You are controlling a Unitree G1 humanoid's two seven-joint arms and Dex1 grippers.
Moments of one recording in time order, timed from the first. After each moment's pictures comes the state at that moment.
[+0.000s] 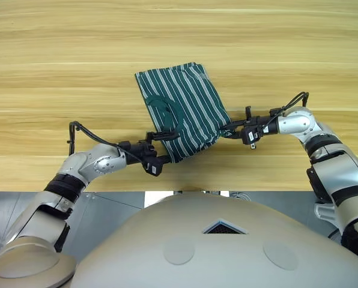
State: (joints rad) left arm 0.02 0.70 -0.55 0.34 0.71 -0.94 -0.26; right arm -0.47 -0.50 0.49 1.24 -0.27 -1.30 0.97
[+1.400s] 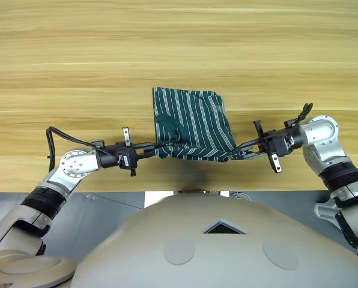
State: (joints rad) left arm 0.15 0.86 -0.57 0.24 -0.23 -0.88 -0.77; right arm -0.10 -0.74 0.51 0.35 0.63 -0.63 1.61
